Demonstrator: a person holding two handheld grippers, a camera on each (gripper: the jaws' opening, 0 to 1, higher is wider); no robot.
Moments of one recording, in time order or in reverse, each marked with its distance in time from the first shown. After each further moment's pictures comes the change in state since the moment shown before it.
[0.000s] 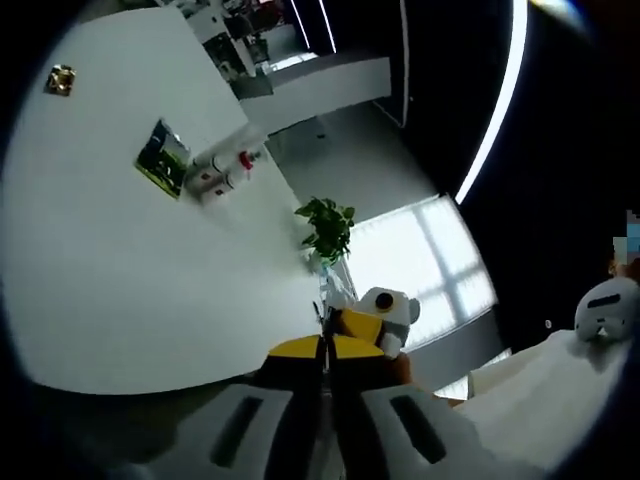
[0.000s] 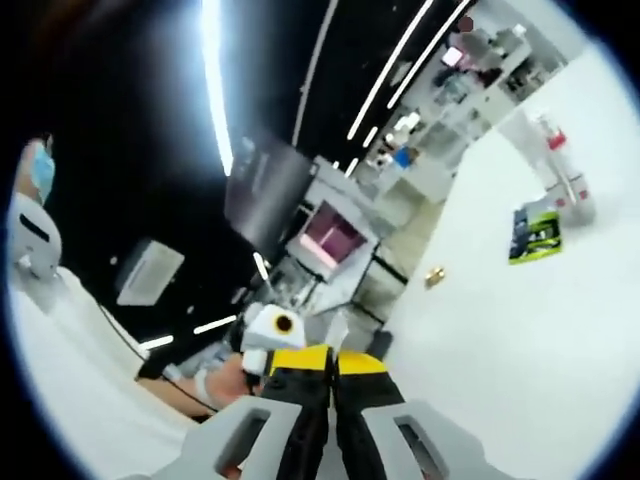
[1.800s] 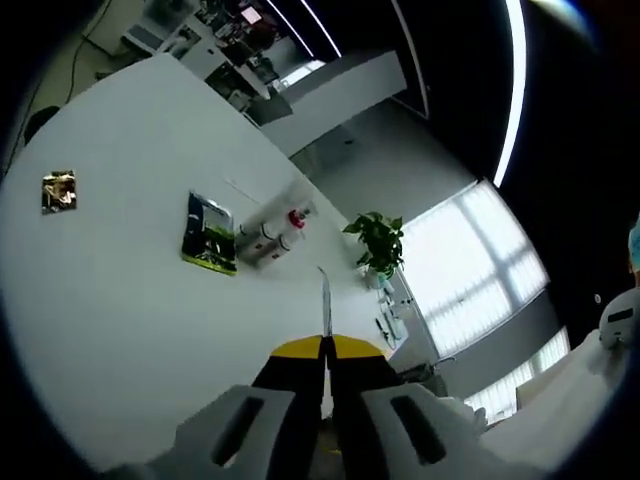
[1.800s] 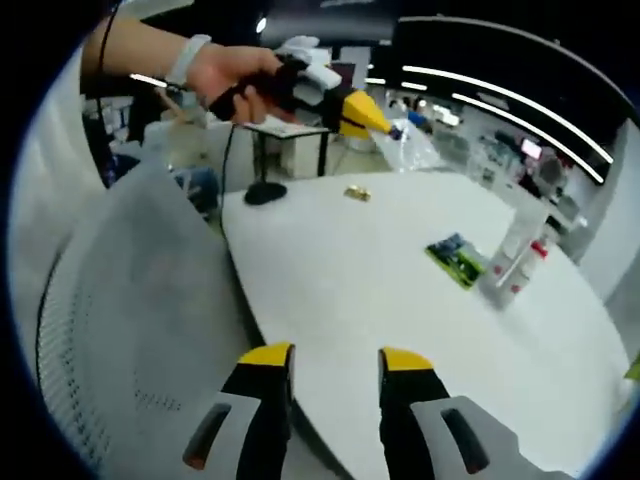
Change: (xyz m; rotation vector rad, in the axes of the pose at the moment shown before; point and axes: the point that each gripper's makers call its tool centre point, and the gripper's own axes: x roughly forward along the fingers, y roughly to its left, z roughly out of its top) left arm 0.004 0.051 0.112 0.219 0.007 0.228; right arm -0.033 -0.090 -0.095 -0.917 0.525 -0.498
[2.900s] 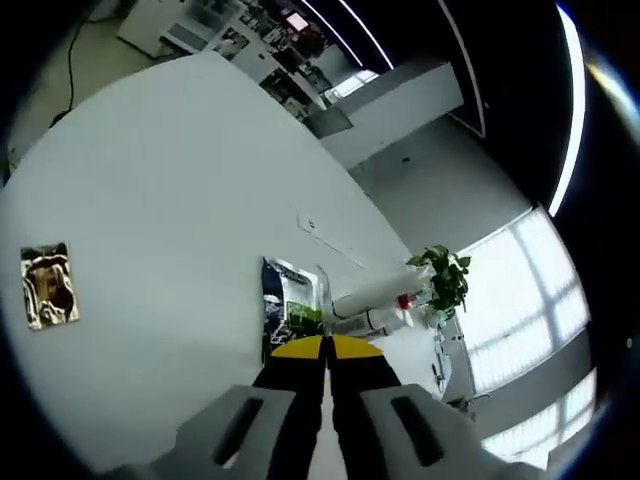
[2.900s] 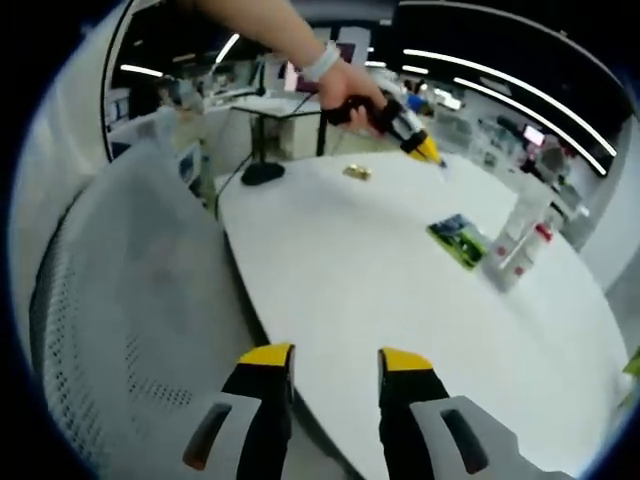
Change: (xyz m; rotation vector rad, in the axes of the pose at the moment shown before) left arm 0.088 0.140 0.117 -0.103 -0.081 0.216; right arm 0.005 -0.004 -0.017 0.033 0.080 0.002
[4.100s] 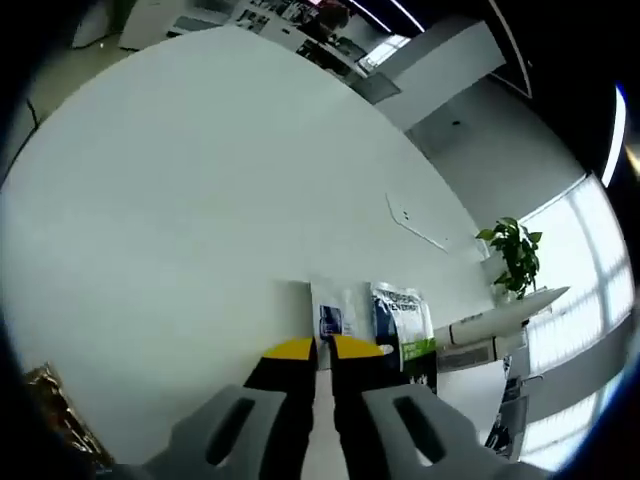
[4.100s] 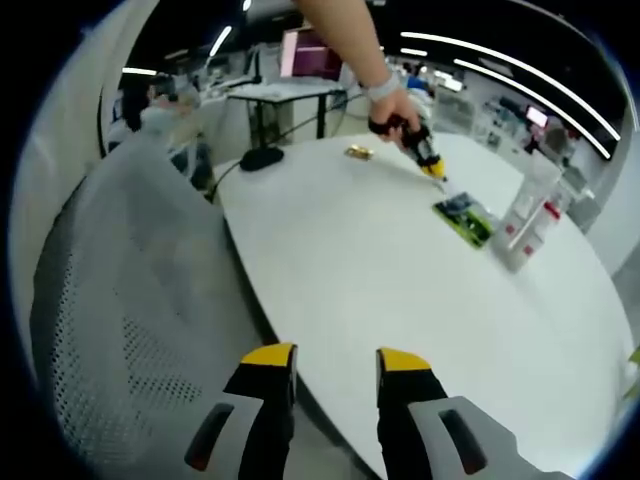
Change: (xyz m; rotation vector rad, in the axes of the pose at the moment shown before) left arm 0.078 0.094 0.021 0.149 0.177 0.270; right arm 0.006 0.000 -0.013 0.041 0.068 0.026
